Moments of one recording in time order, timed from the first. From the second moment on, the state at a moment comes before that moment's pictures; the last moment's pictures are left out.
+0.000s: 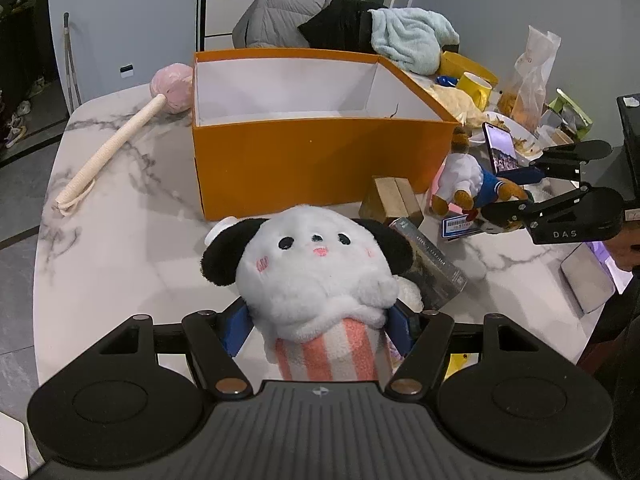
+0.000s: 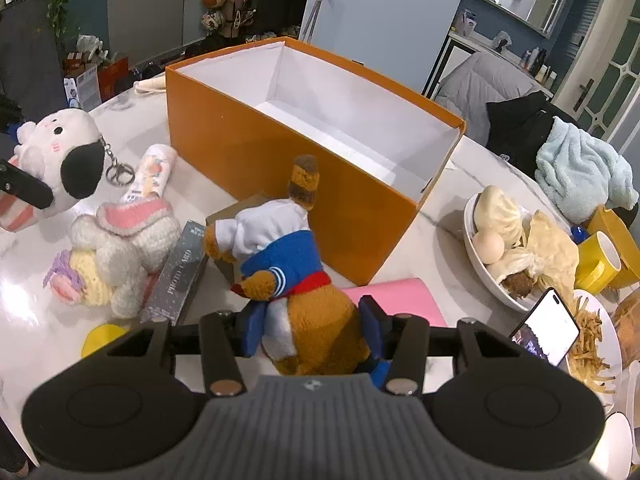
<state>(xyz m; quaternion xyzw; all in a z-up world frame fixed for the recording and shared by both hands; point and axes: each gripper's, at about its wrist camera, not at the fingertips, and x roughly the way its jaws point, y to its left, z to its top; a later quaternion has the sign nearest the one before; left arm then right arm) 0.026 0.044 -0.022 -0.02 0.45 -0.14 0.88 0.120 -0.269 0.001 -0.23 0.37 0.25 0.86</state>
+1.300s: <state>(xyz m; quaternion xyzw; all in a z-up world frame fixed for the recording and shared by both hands) 0.171 0.018 0.060 -0.10 0.34 -0.10 0.93 0.229 -0.231 0.127 -0.05 0.27 0.23 0.93</state>
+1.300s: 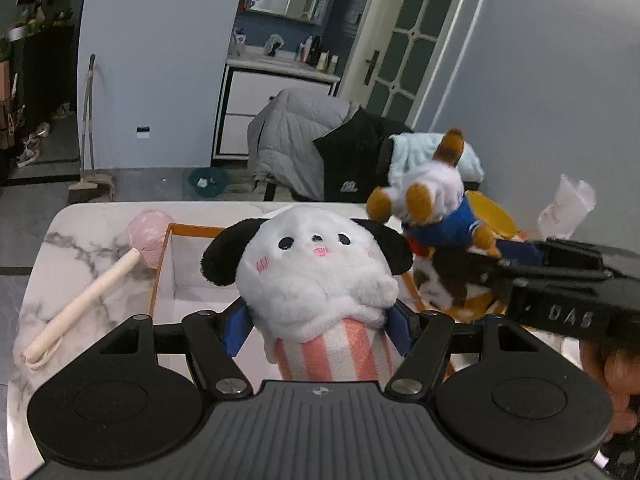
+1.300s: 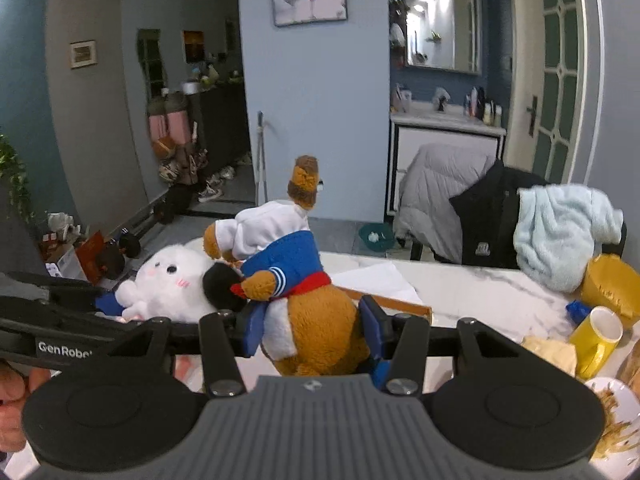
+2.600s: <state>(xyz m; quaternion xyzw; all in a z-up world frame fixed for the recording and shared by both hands) 0.239 0.016 -0.063 -0.05 0.48 -0.03 0.88 0.288 -0.177 -0.017 -0.14 0.41 0.17 0.88</state>
